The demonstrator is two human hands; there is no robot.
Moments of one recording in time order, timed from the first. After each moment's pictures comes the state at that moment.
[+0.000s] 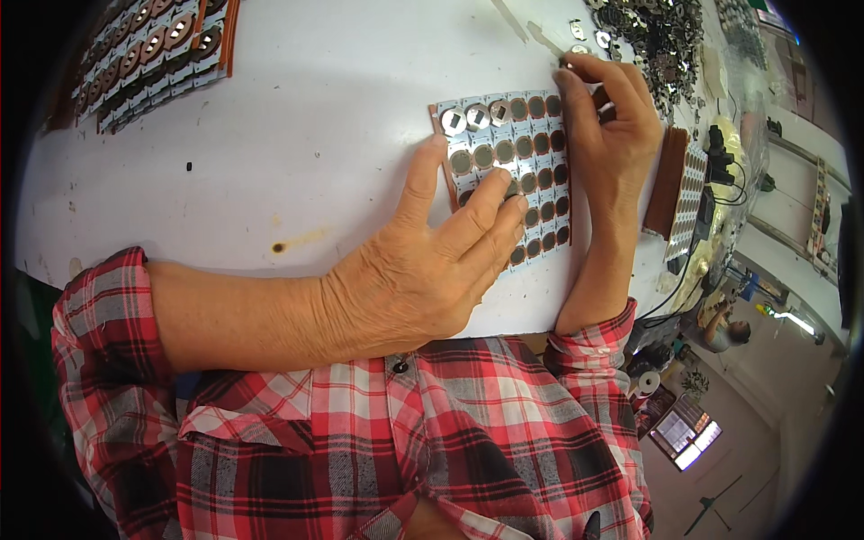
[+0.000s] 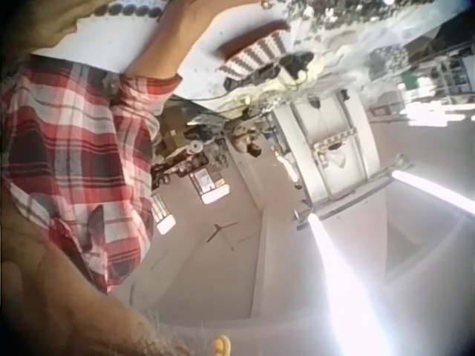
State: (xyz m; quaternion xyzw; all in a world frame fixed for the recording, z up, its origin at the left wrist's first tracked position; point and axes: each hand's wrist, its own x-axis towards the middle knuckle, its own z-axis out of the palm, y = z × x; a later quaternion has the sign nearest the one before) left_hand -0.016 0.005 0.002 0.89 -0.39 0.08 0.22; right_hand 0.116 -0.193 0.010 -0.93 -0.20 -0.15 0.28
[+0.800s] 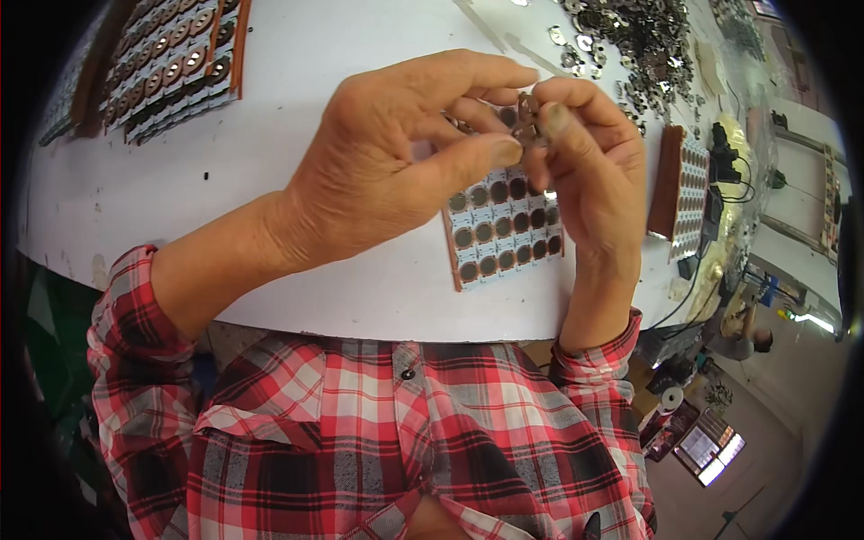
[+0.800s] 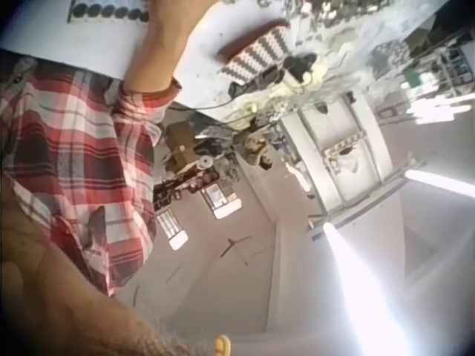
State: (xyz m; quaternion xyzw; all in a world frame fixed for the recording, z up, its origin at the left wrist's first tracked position) left_hand 0.048 0.021 0.014 0.63 -0.16 -0.01 0.76; right_hand 0.084 -0.186 0.035 -0.61 -0.03 0.19 0.77
